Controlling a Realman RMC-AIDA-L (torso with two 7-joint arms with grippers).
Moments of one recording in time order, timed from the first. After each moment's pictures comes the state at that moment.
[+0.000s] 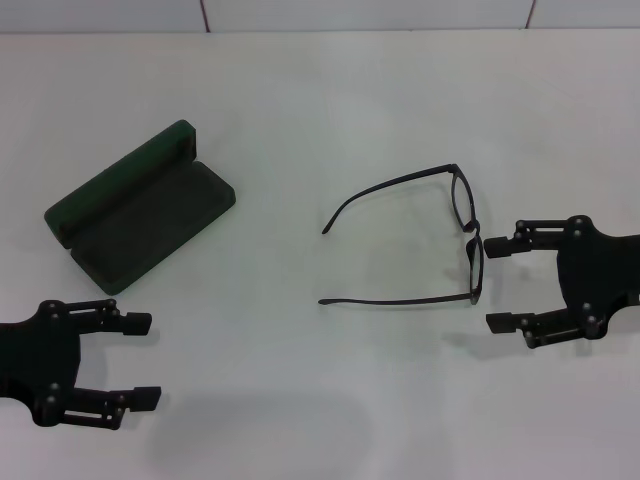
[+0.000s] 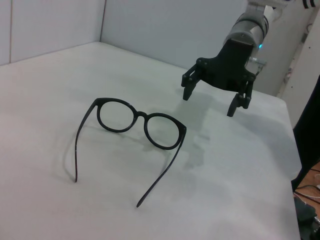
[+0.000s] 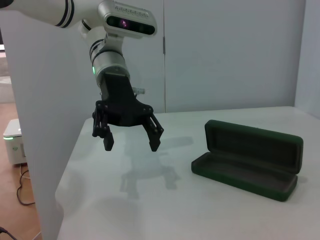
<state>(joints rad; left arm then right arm) -0.25 -1.93 0.84 0.81 1.98 1.85 -1.29 0.54 1.87 -1.30 -0.56 -1.56 -1.56 1.06</state>
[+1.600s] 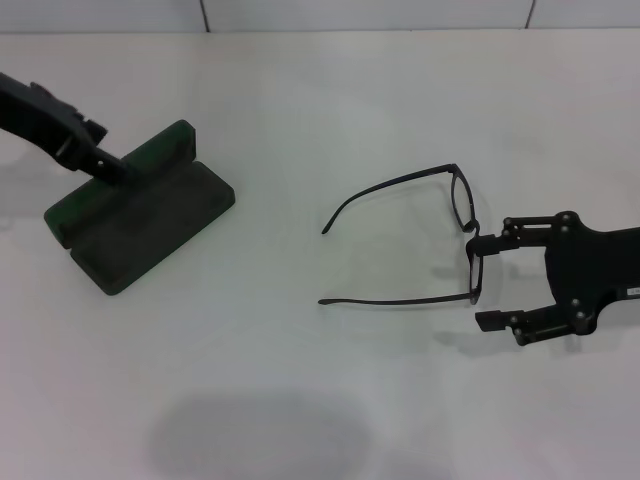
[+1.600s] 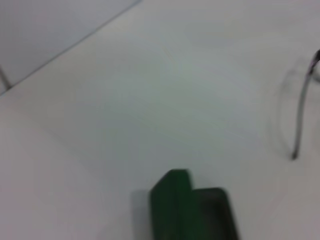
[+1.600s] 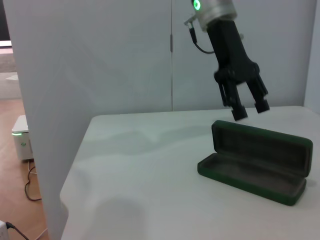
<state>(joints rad) -0.74 -1.94 0.80 1.10 2.62 1.68 -2.05 0.56 1.88 -1.30 -0.57 -1.58 -1.56 1.08</state>
